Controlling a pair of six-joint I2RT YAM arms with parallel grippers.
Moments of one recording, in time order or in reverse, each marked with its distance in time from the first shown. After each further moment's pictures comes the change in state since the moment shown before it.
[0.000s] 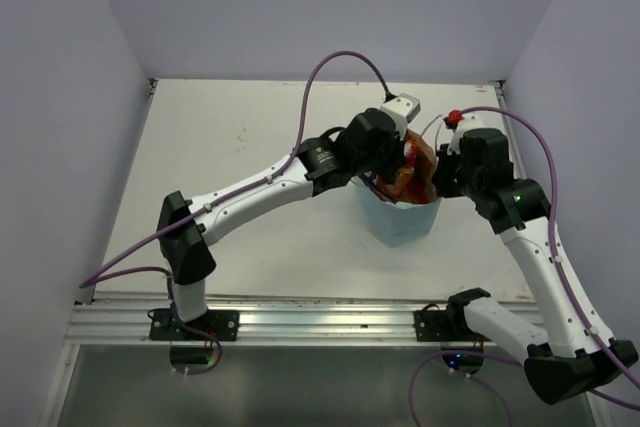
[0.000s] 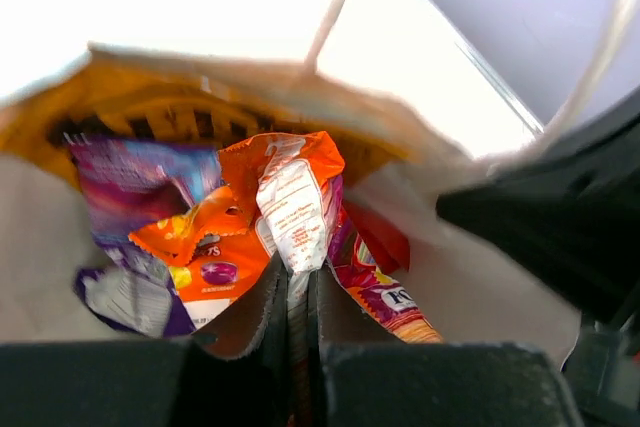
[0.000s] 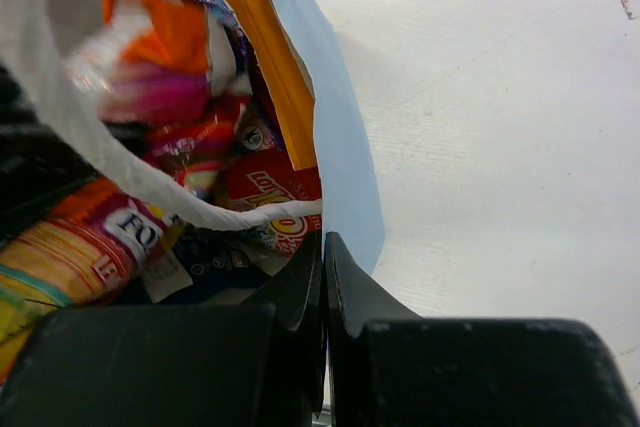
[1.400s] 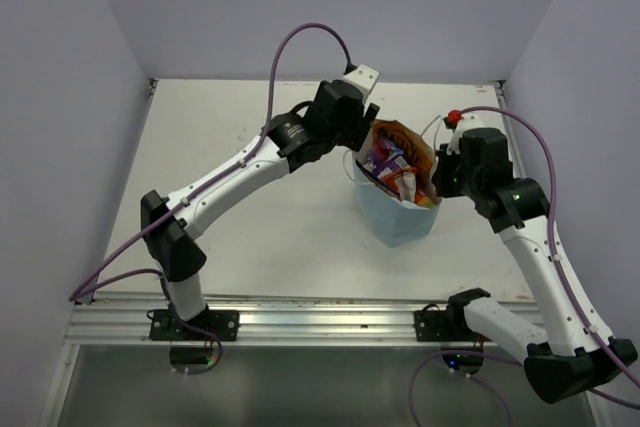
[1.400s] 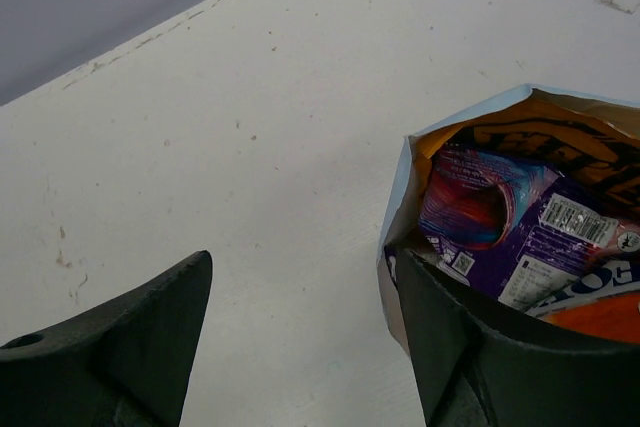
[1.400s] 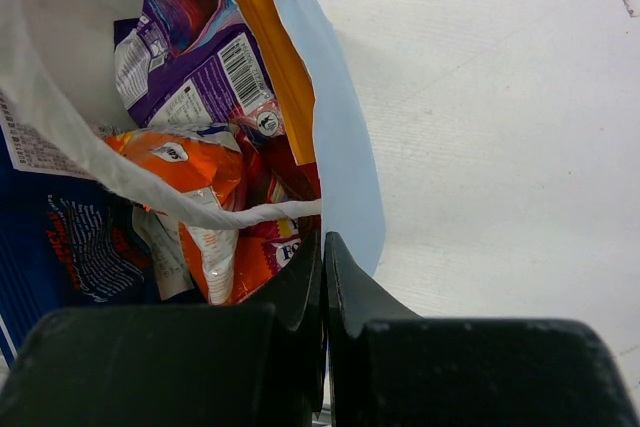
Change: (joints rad) left arm 0.149 -0.012 0.123 -0.217 -0.318 0.253; right arm 0.000 0.006 0.000 0.001 -0.002 0.000
